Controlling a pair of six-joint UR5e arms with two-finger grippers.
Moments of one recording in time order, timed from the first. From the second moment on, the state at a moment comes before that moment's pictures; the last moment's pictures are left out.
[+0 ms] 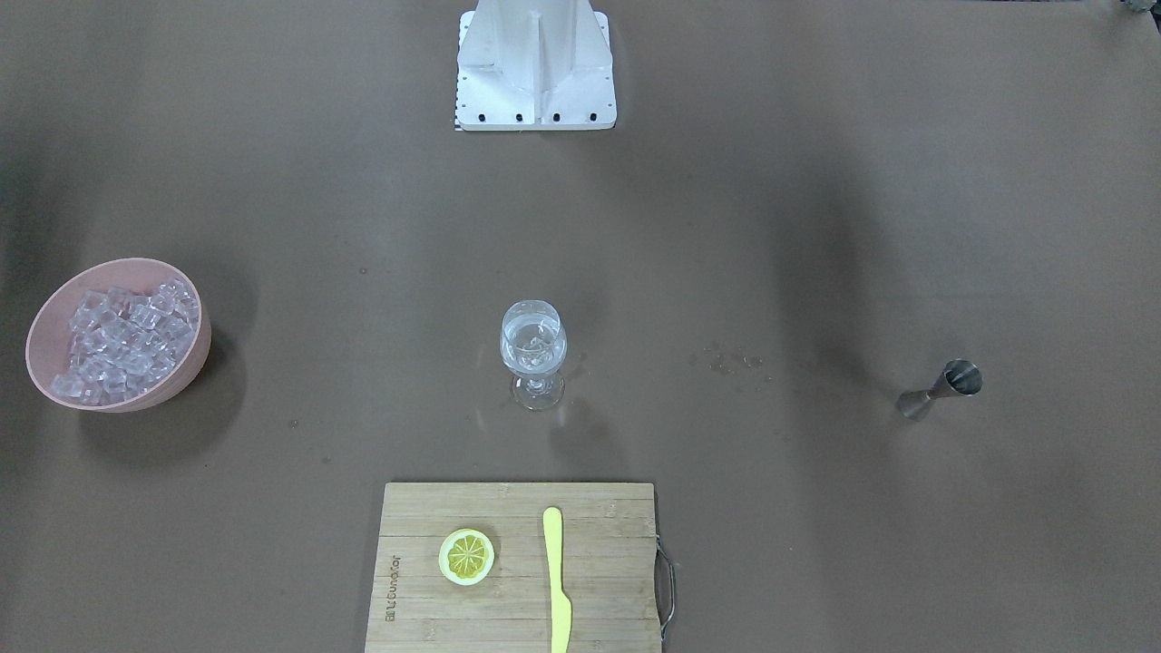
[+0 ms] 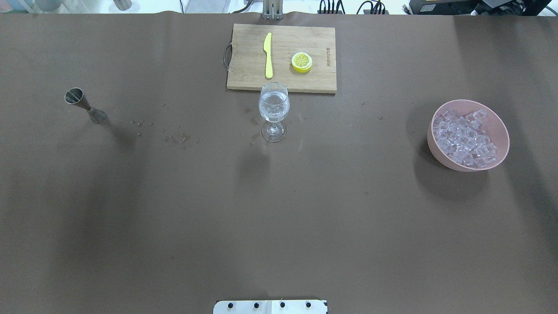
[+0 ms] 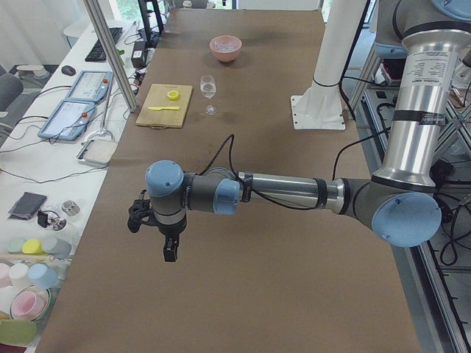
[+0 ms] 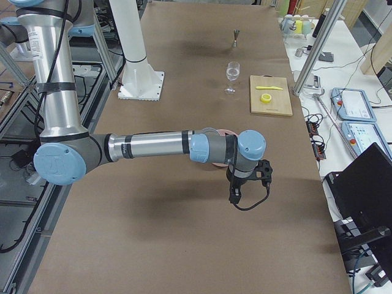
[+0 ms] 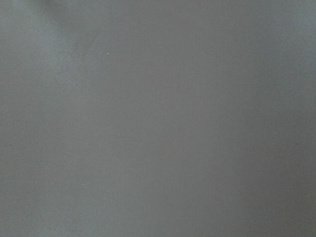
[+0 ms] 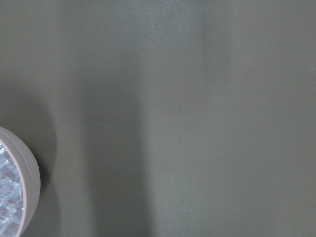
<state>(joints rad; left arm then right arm) -1.60 -1.68 -1.54 -1.59 -2.28 -0.08 1.56 -1.47 1.59 -1.72 2.38 -0.01</state>
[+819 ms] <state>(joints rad) -1.60 -1.68 -1.56 -1.59 -2.27 -0.08 1.56 -1.46 1.61 -1.72 2.38 0.00</state>
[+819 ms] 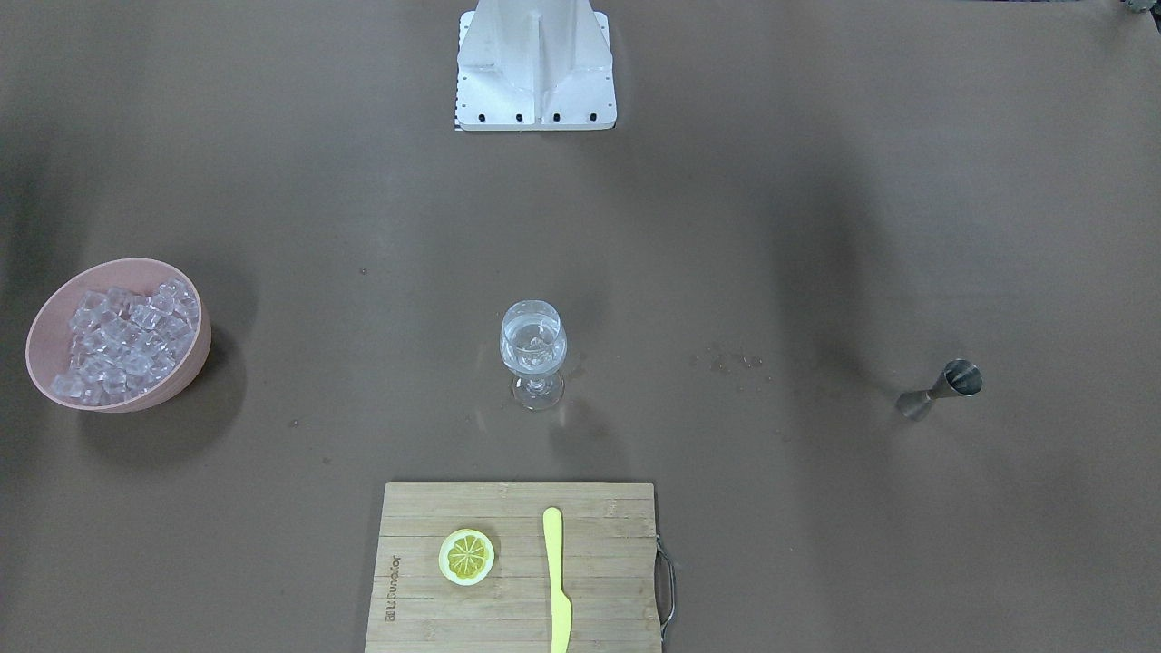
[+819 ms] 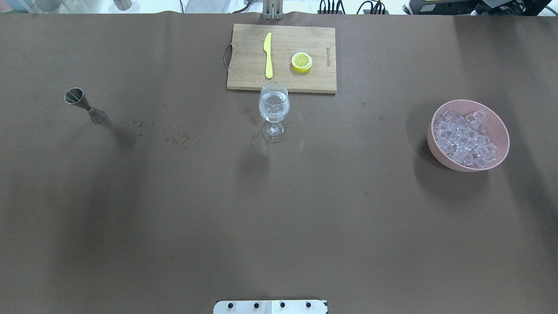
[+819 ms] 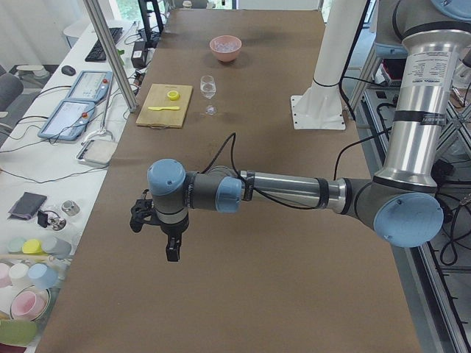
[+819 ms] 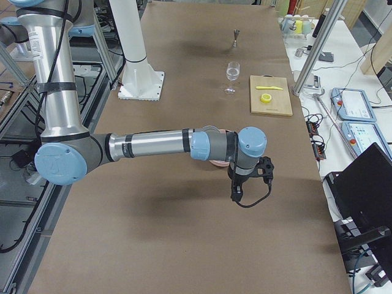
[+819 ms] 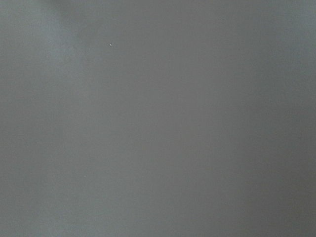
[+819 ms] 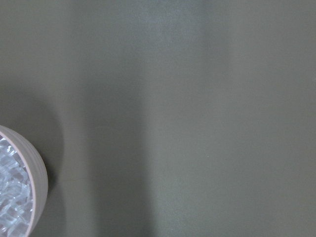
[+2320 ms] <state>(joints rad) -1.60 -1.65 -1.53 -1.60 -2.28 -0.08 1.56 -1.49 1.66 -1.72 2.36 0.00</state>
